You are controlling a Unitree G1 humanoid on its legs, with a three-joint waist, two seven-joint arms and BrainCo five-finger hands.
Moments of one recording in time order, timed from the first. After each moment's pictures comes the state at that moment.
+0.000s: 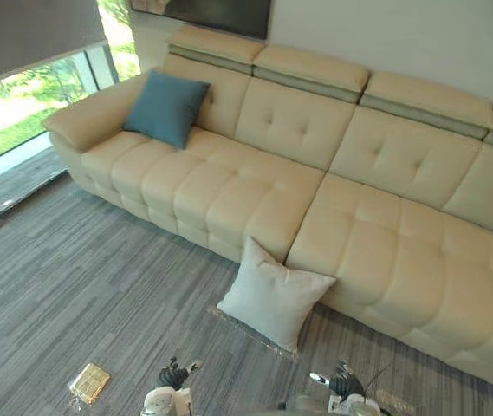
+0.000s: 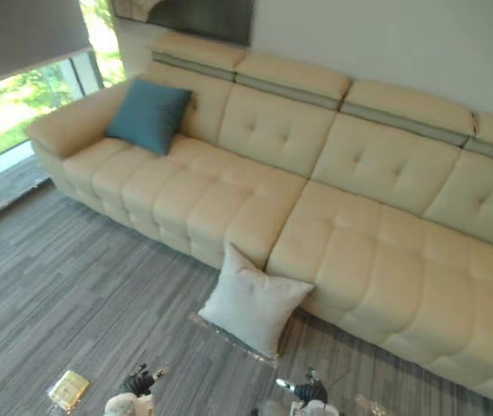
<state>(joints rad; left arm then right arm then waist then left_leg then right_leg) 0.02 0.02 0.20 1.07 -0.01 -0.10 0.06 0.11 -0.02 -0.20 0.93 0.04 -0.06 -0.08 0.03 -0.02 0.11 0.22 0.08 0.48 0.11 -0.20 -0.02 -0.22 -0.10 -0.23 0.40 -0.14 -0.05</state>
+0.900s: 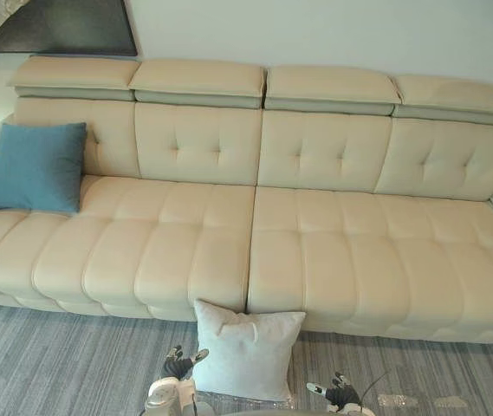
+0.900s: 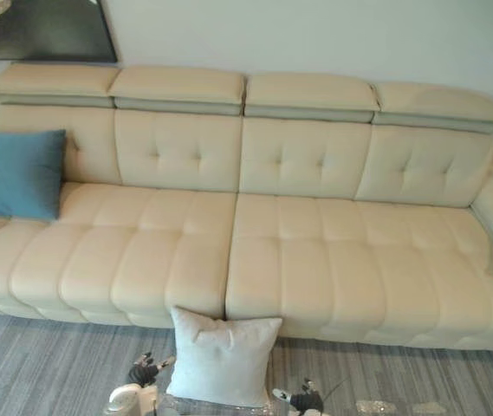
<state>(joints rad) 0.03 0.00 0.22 1.01 0.00 -0.12 0.05 0.14 0.03 -0.21 0.96 0.04 -0.05 -0.09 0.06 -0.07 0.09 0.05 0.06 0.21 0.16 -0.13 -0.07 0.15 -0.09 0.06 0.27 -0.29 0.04</state>
